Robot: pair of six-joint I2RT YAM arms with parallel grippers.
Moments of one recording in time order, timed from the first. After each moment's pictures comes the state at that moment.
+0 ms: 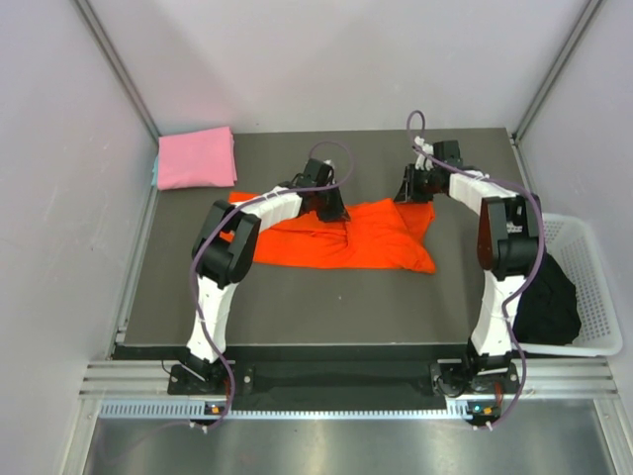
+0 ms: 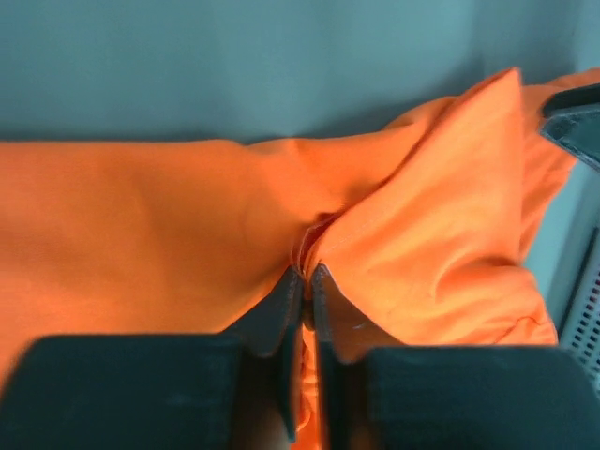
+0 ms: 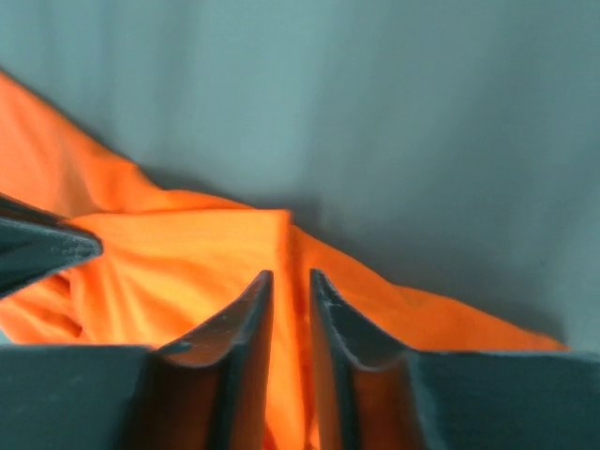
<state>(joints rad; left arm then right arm) -0.52 2.20 1.59 -0.21 0.27 -0.71 0.11 2.06 1.46 -0.29 -0.49 0.13</state>
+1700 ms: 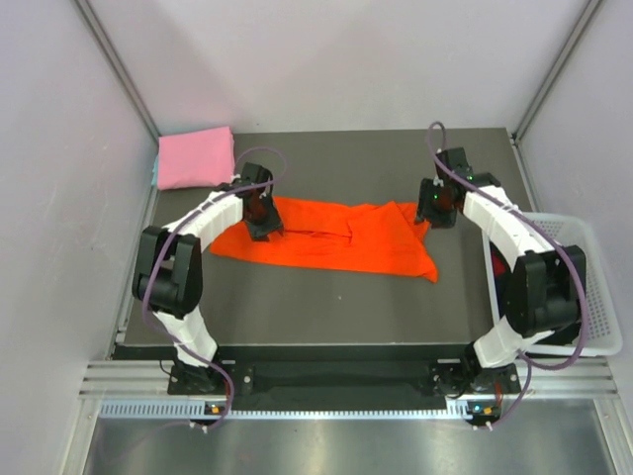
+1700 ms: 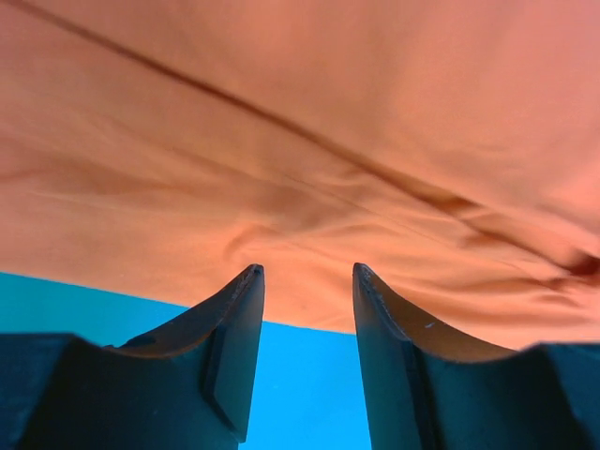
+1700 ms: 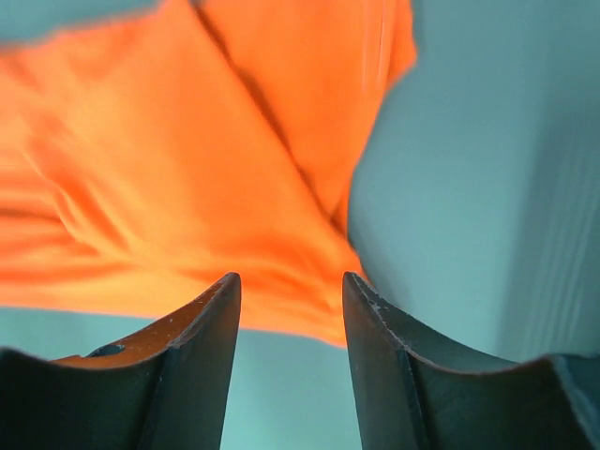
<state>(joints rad) -0.29 1.79 1.26 -0.63 0.00 -0.67 0.21 1.58 1.25 -0.75 0.02 0.39</state>
